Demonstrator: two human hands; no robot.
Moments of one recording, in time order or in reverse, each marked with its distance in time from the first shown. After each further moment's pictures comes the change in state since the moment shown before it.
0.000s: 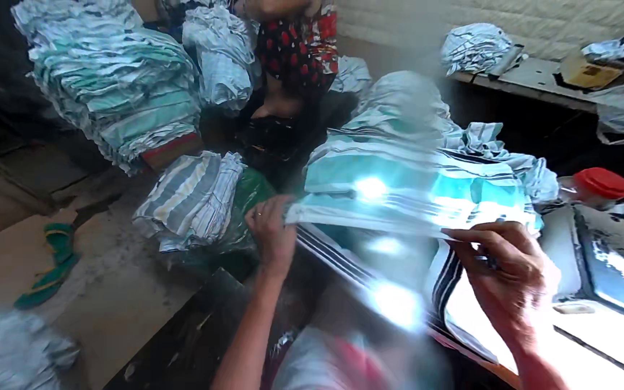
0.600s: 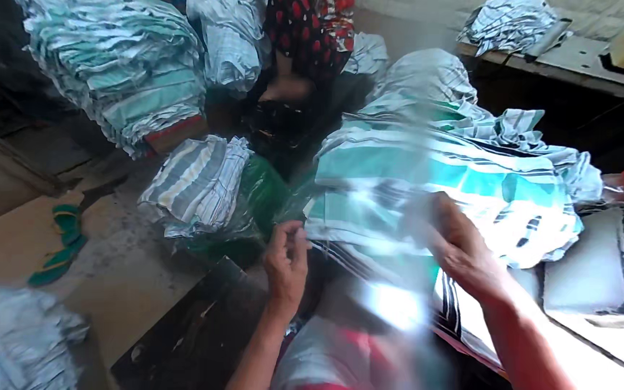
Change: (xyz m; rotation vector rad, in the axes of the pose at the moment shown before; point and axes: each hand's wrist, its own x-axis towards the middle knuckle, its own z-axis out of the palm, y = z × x) left_hand -0.045 0.019 -0.026 -0.580 -0.034 -0.283; right_hand 0.040 -0.025 0.045 0.588 -0.471 0.247
